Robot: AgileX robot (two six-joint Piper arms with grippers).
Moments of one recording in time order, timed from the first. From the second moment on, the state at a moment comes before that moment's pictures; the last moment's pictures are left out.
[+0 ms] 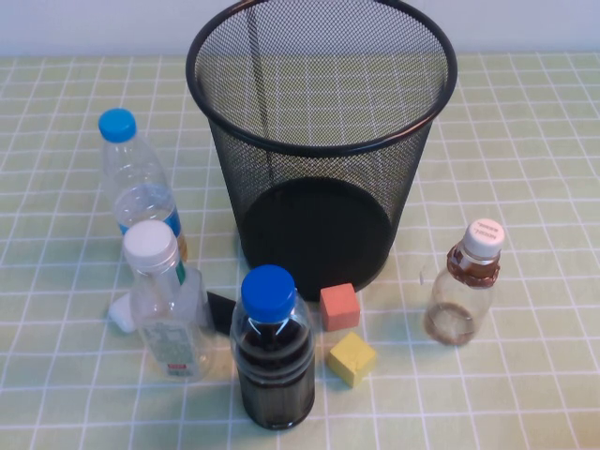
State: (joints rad) right arm -0.02 -0.01 0.02 -0.22 0.39 0.24; left arm -0.12 -0.01 0.03 0.07 0.36 -0.19
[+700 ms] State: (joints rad) right arm -0.02 -0.01 0.02 -0.22 0.36 0.24; left arm -0.12 -0.01 0.03 0.12 0.16 -0.19
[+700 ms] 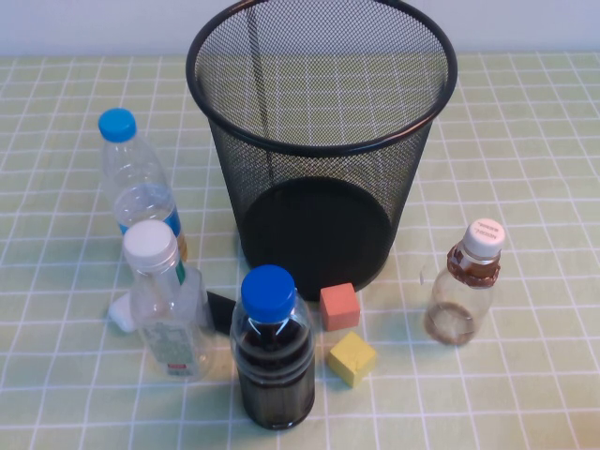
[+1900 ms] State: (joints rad) right arm -0.02 -0.01 0.03 -0.22 -0.24 0.26; left arm -0.12 0.00 -0.39 0.12 -0.33 -0.24
